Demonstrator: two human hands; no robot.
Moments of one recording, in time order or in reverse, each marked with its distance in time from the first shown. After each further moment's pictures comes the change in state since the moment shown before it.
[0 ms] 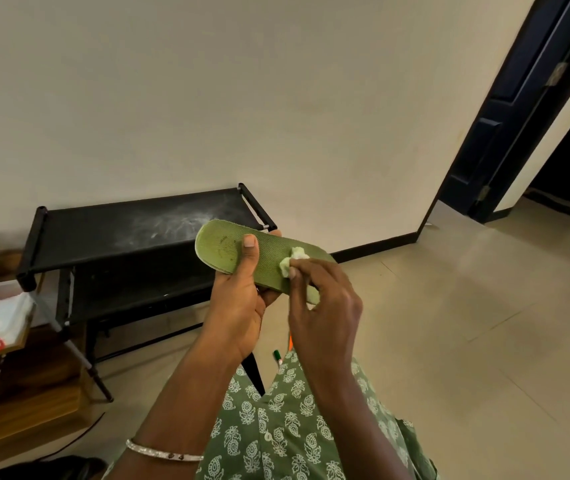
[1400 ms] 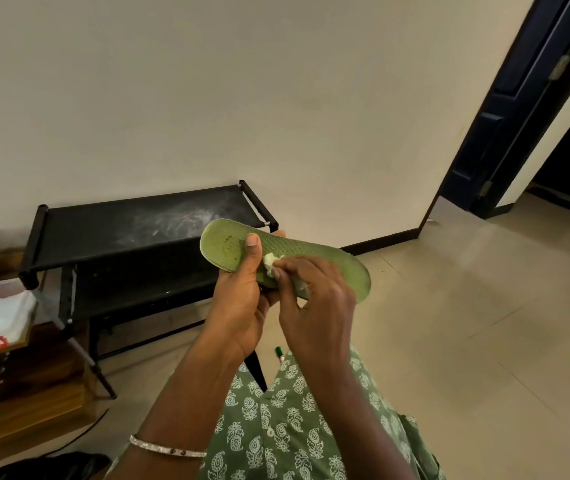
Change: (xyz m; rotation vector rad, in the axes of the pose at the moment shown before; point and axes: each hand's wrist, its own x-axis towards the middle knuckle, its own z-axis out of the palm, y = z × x) left_hand 0.003 -0.004 -0.005 -0.032 -0.003 -0.047; right_hand 0.001 -0.010 0.002 -0.035 -0.058 -0.100
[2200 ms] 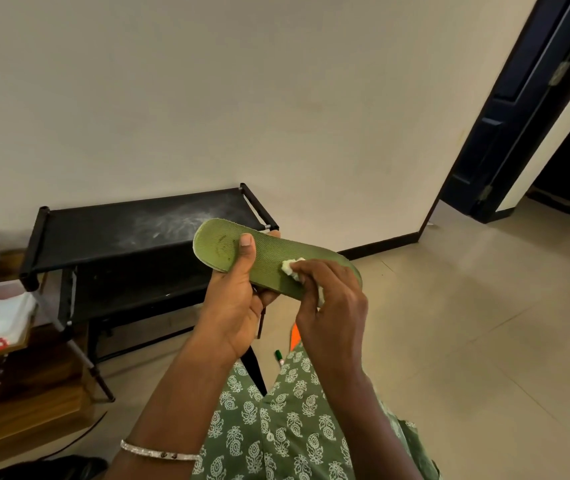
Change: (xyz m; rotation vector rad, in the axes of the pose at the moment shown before) left_hand -0.002 0.010 -0.001 0.064 -0.005 0.031; right_hand 0.001 0.021 -0.007 -0.043 0.015 -0.020
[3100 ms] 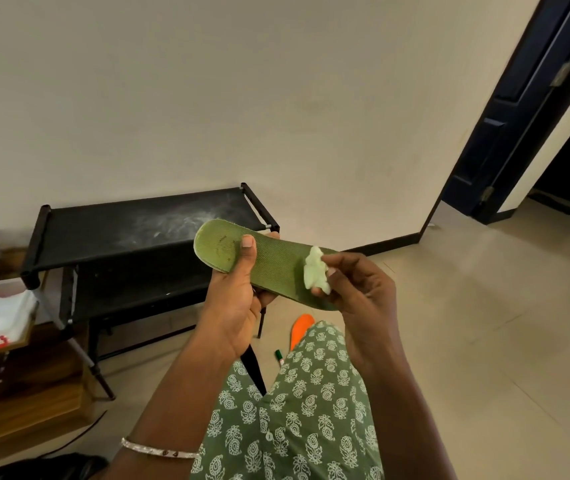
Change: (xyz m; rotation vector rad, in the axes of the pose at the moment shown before) left_hand 0.003 -0.003 -0.002 0.034 0.033 0.014; right_hand 0.022 0.017 -0.029 0.928 -0.157 0.708
